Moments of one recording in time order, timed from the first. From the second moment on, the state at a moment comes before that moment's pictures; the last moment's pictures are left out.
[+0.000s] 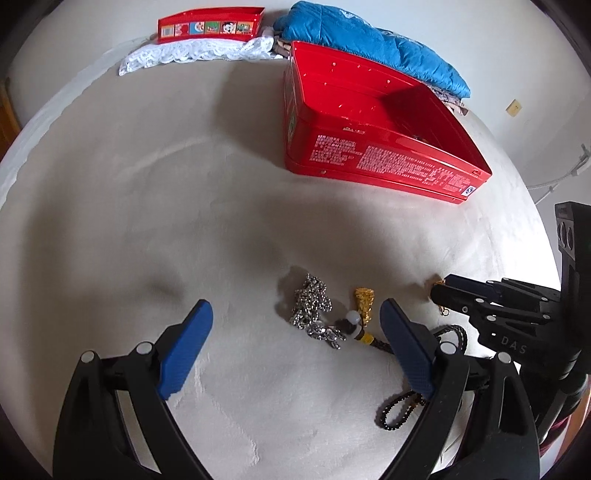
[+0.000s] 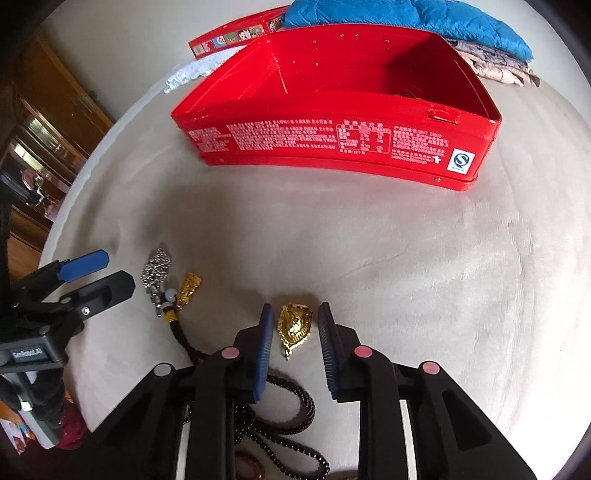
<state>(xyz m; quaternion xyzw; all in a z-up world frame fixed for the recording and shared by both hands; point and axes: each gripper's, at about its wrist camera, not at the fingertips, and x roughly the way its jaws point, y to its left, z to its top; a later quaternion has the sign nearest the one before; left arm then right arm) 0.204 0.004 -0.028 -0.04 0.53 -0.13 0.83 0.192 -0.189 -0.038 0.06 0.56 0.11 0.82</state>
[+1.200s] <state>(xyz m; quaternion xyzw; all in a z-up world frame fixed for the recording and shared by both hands) 0.214 0.002 -0.047 -0.08 0.56 -0.14 0.81 0.187 -0.226 -0.026 0.09 0.53 0.11 0.84</state>
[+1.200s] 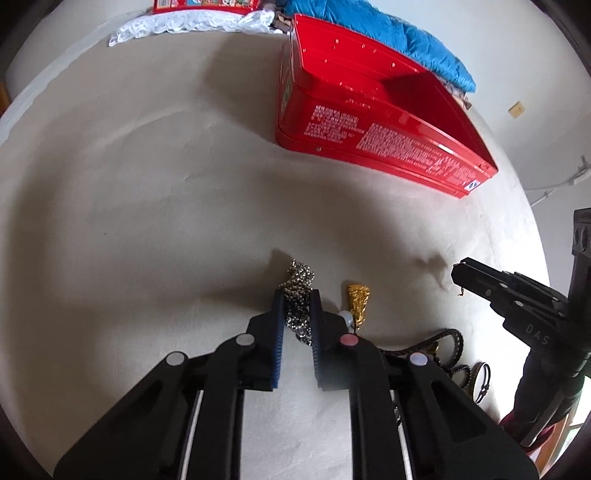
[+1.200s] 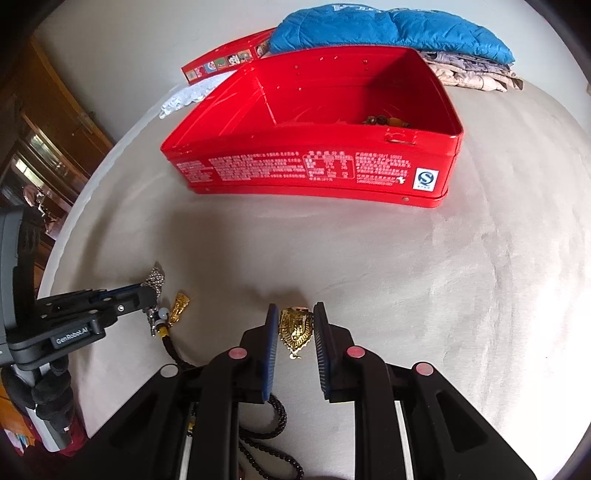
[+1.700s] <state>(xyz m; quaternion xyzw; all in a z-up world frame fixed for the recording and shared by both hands) 0.199 0.004 0.019 -0.09 0.48 -0.17 0.85 0.180 -0.244 -0.013 0.12 0.51 0.10 0.85</state>
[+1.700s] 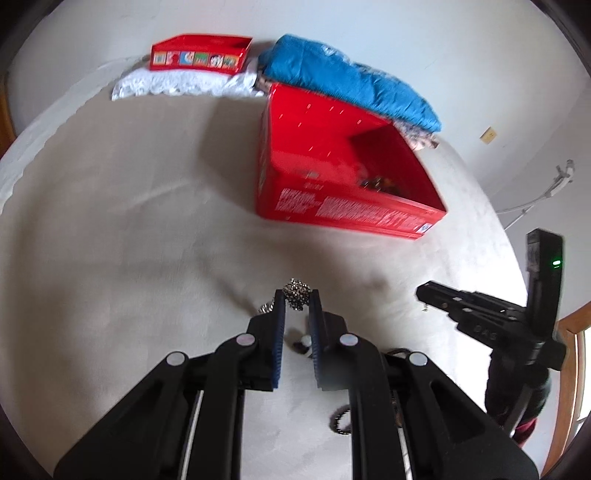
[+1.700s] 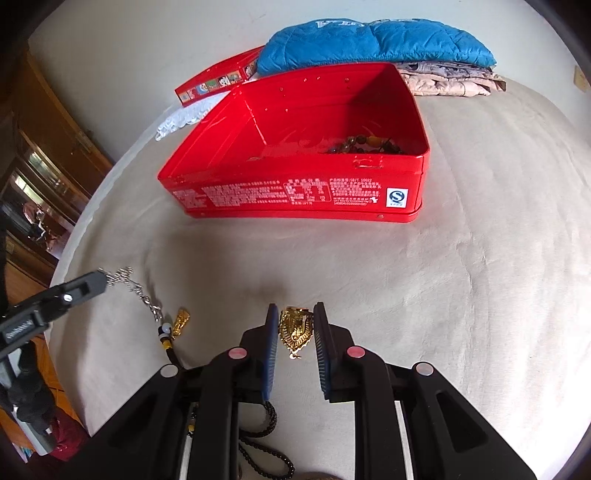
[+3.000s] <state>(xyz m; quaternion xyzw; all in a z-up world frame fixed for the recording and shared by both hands) 0.366 -0.065 0.026 -0.11 0.44 -0.20 0.87 0.319 -0.280 0.002 0.13 0.47 0.04 0.87</state>
